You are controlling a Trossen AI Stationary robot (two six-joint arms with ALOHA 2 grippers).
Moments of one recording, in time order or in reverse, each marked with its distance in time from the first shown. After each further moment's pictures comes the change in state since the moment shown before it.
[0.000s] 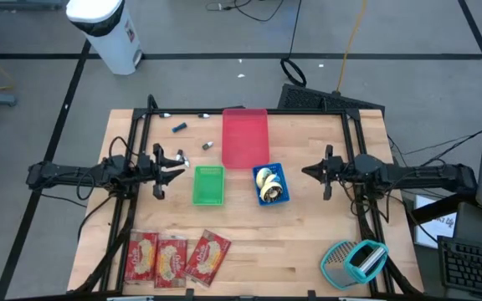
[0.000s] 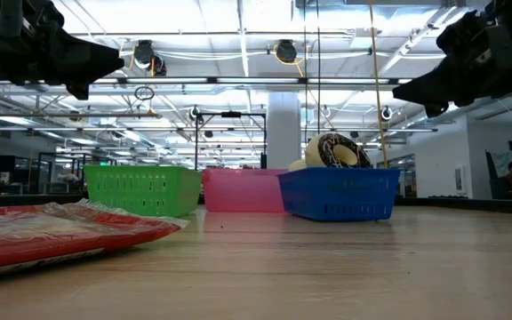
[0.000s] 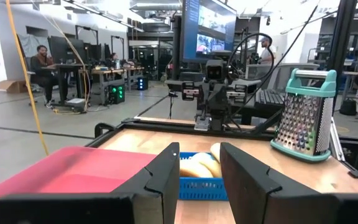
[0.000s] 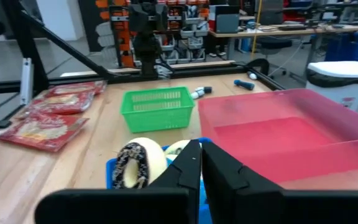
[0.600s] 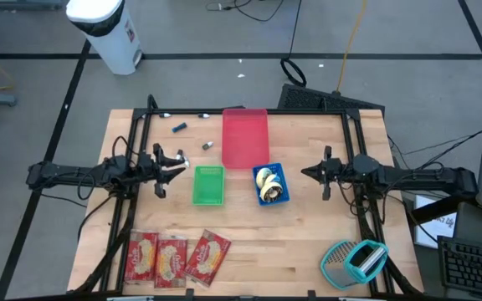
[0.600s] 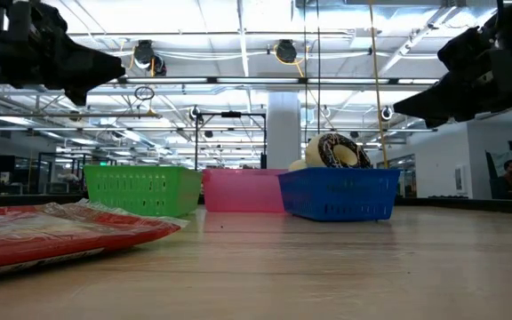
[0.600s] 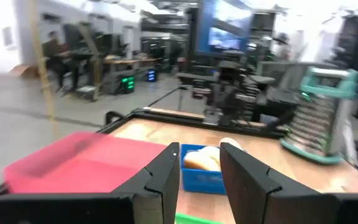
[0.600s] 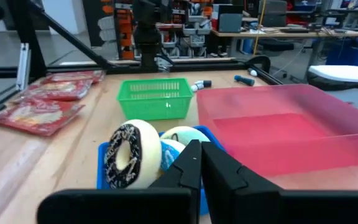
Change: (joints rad) left arm 0.000 0.000 0.000 -0.033 -0.060 -0.055; right arm -0.054 -0.006 -0.081 0.076 -0.063 -0.051
